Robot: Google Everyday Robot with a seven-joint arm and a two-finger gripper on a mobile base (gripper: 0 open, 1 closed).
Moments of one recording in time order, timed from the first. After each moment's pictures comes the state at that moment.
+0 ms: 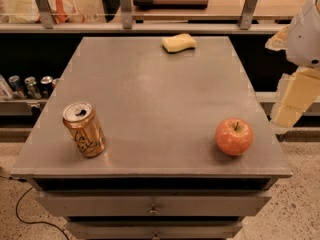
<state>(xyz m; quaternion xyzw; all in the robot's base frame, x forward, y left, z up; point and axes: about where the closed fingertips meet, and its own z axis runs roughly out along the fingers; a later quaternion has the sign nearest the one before) 0.438 -0.216 0.979 -0.60 0.78 -0.04 0.16</state>
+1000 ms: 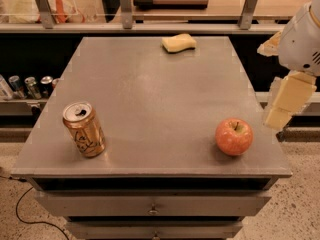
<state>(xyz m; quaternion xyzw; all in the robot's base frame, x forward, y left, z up) 0.443 -0.206 0.967 -0.60 0.78 0.00 0.18</state>
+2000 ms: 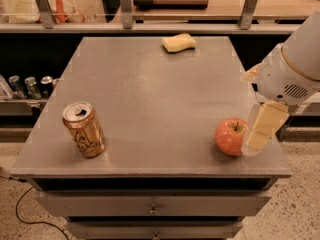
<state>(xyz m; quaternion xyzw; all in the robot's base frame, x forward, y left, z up) 0.443 -0.189 0.906 -0.60 0.78 0.05 0.17</state>
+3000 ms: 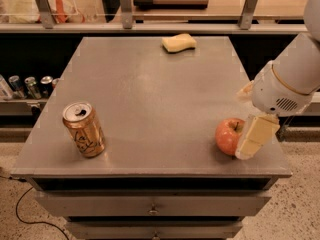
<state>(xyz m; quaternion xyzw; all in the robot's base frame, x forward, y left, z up) 0.444 -0.193 0.869 -0.61 0.78 0.07 0.15</state>
